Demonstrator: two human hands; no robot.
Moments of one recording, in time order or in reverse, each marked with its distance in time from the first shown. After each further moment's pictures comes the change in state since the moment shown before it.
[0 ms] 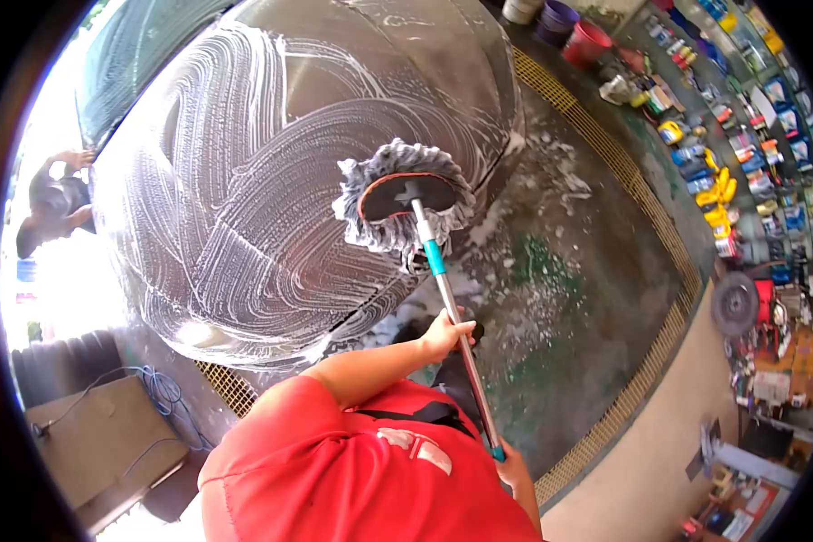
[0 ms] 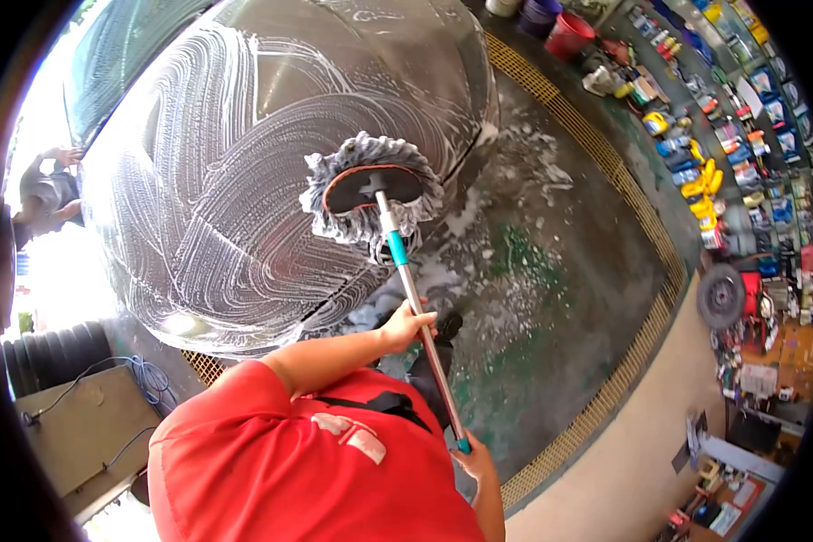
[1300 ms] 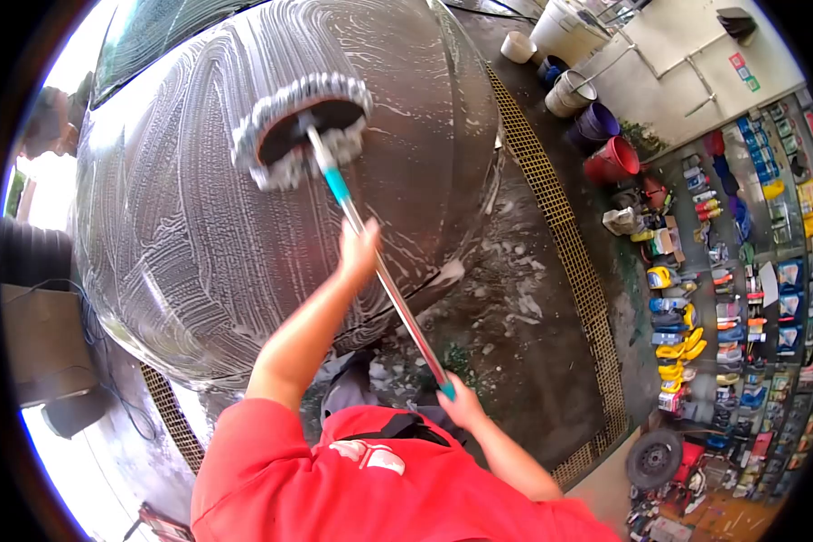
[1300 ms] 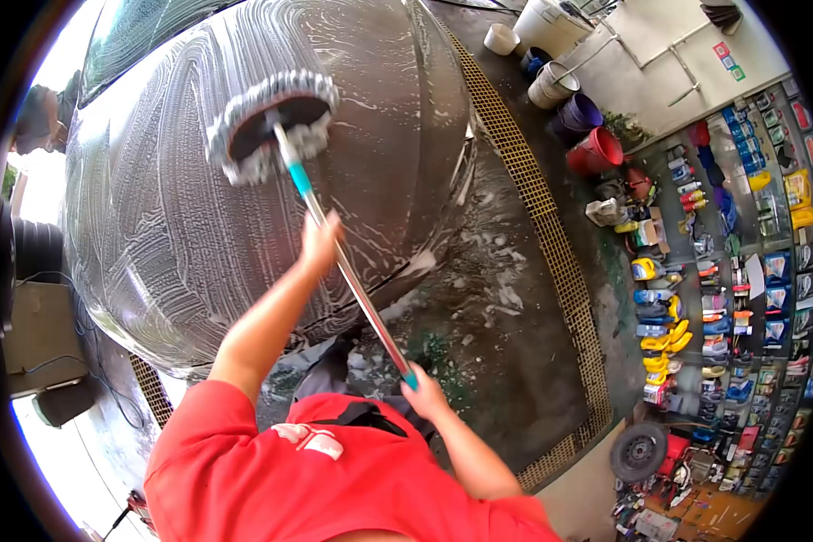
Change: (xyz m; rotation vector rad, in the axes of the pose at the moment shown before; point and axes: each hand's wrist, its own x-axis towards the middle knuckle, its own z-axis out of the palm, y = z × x) left_hand 0.296 0.377 0.063 0.081 0.859 0.929; right_hand 0.413 -0.415 -0.276 -0.608 -0.226 -0.507
